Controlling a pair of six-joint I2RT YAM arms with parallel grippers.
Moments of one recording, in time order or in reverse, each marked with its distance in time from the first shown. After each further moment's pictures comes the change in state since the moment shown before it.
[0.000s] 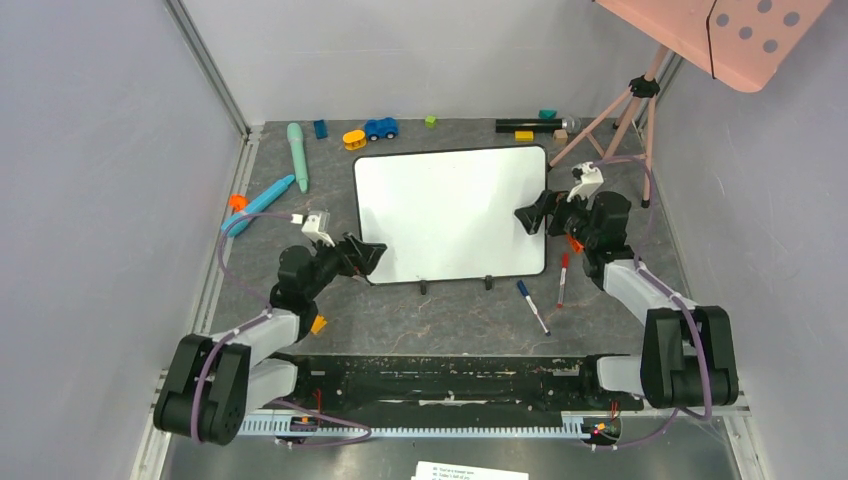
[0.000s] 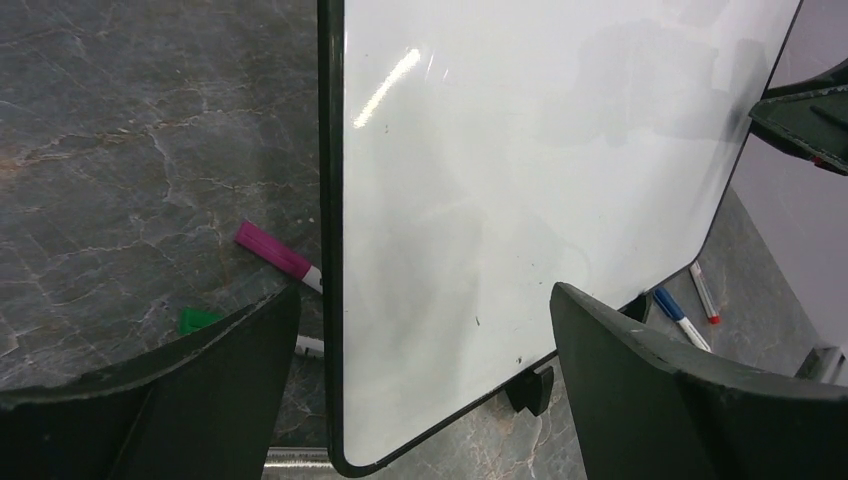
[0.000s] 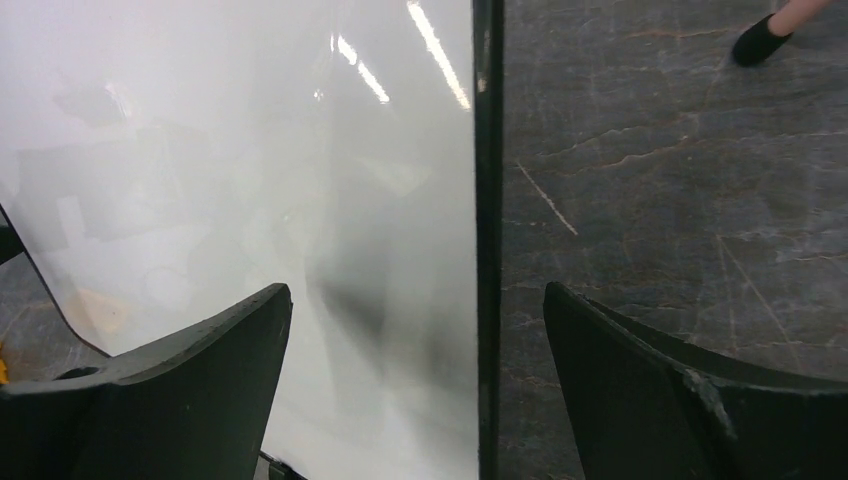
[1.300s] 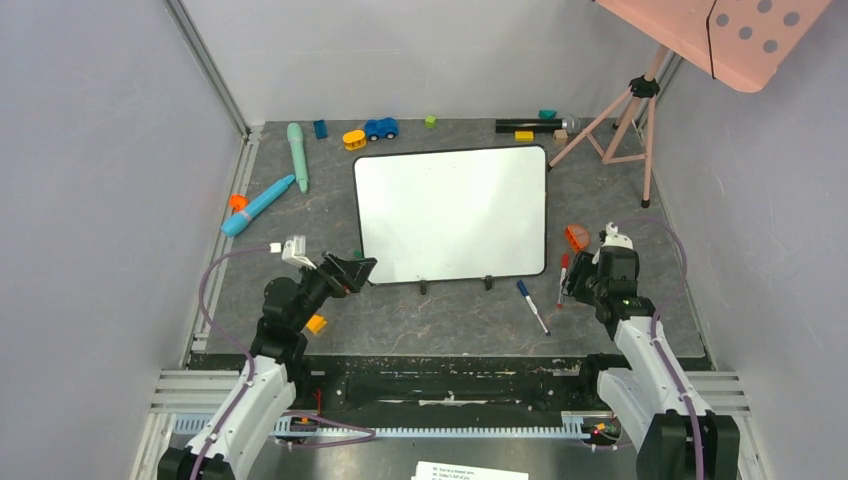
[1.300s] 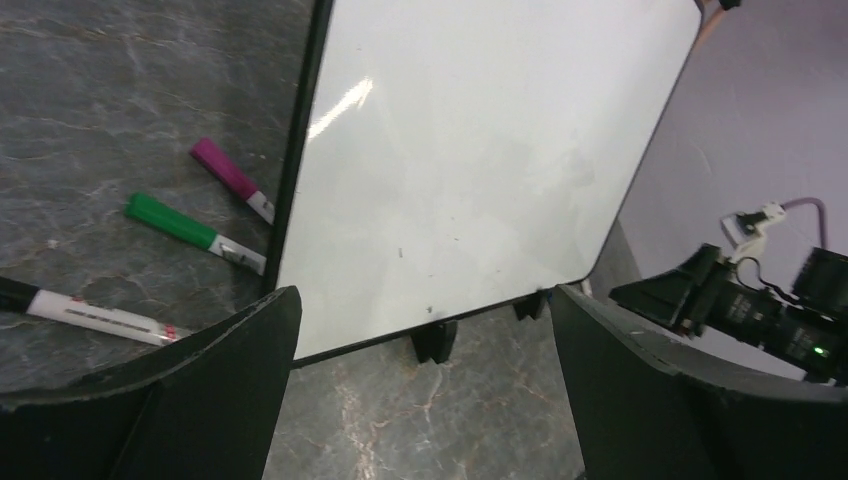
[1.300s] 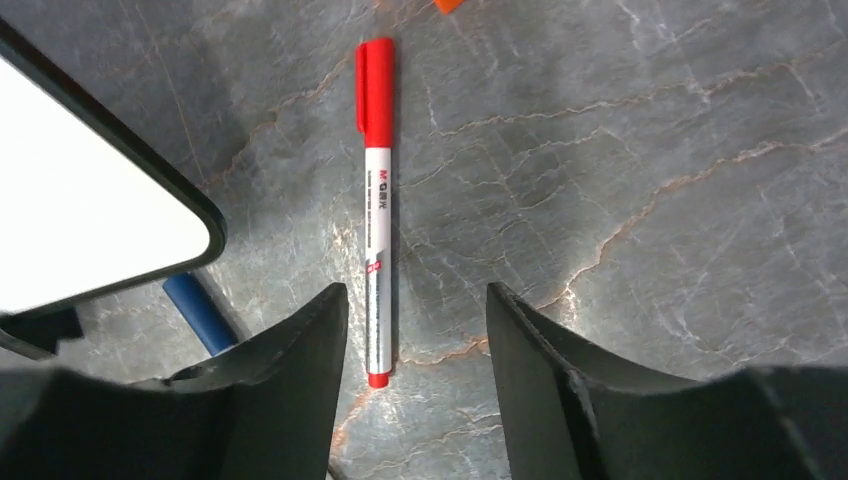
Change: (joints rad) left arm 0.000 -0.636 -0.148 -0.420 -0.099 -0.243; right arm -0.084 -0.513 -0.228 -0.737 0.470 0.050
